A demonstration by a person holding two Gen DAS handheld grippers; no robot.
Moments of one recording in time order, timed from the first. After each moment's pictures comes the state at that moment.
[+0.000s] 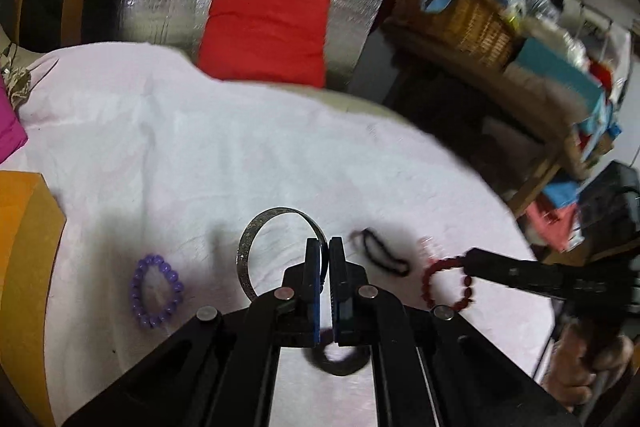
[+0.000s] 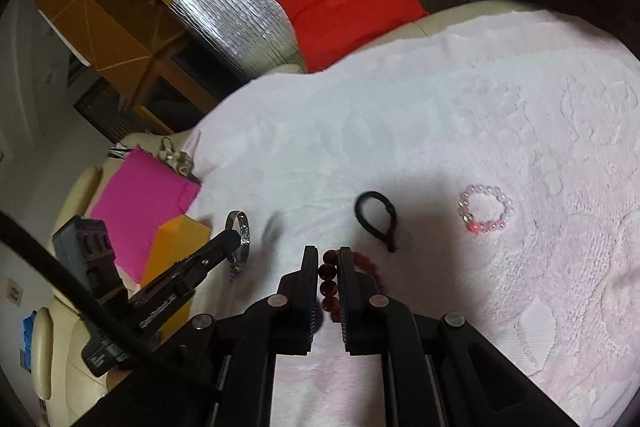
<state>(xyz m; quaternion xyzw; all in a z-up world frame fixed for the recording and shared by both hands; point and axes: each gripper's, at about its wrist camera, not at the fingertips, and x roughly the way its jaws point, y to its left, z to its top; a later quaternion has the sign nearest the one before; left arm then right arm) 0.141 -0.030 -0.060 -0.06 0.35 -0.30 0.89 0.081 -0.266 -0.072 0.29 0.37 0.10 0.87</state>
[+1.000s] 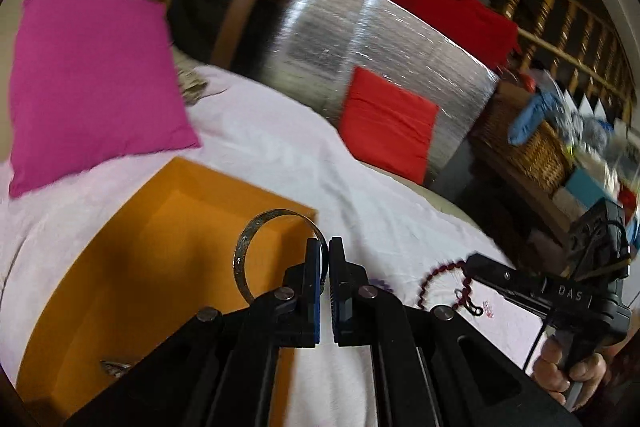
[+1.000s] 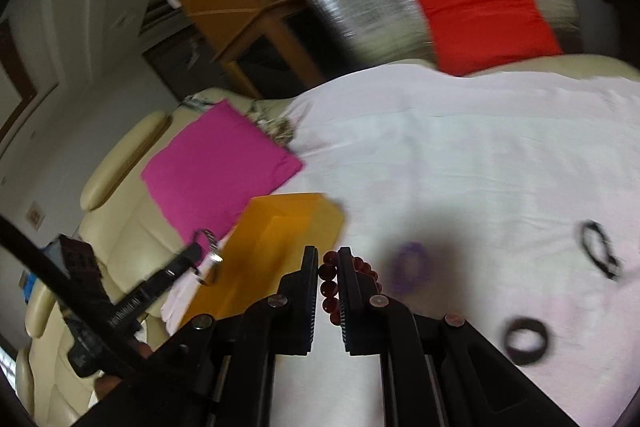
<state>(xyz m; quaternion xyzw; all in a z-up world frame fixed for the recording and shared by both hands) 0.101 0.232 -0.031 -0.19 0.28 -0.14 0.93 0.129 -0.042 -0.016 0.21 0.34 0.24 0.88</state>
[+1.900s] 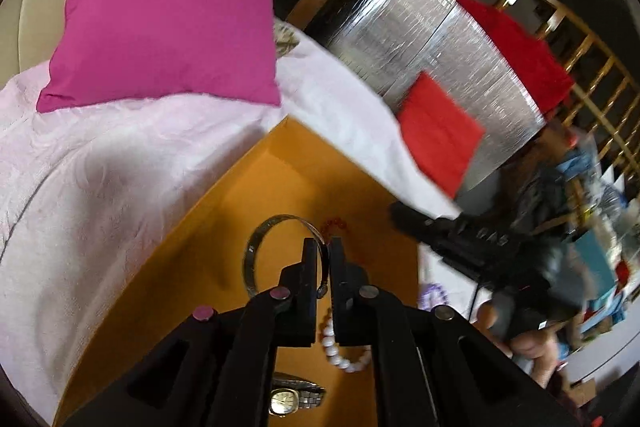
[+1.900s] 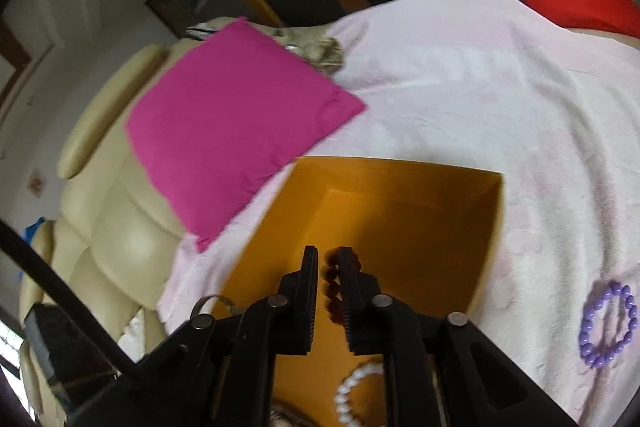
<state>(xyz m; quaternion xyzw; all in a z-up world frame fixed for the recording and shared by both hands) 0.129 0.319 -0.088 -0.29 0.34 -0.10 0.89 0.247 0.119 -0.075 0.17 0.43 0.24 0.85</state>
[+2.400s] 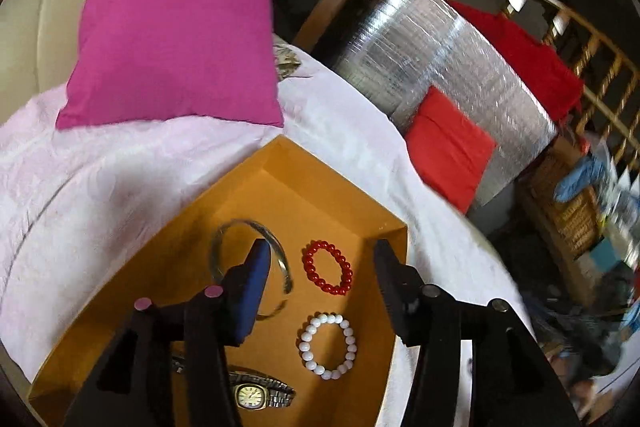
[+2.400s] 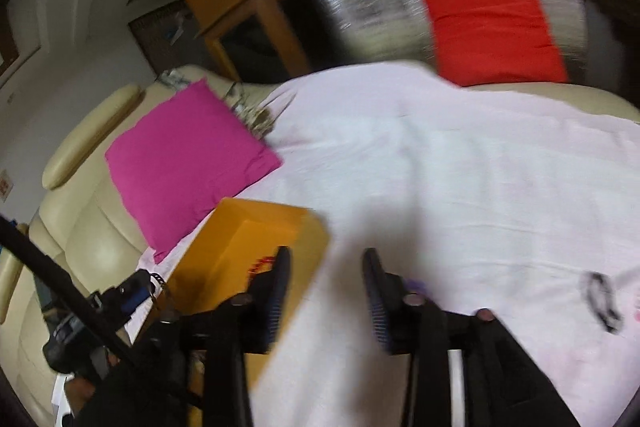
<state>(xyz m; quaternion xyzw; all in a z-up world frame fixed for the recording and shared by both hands) 0.113 0.286 -0.060 -0.26 0.31 -0.05 0.91 0.152 -0.059 -0.017 0.15 0.35 0.16 0.91</state>
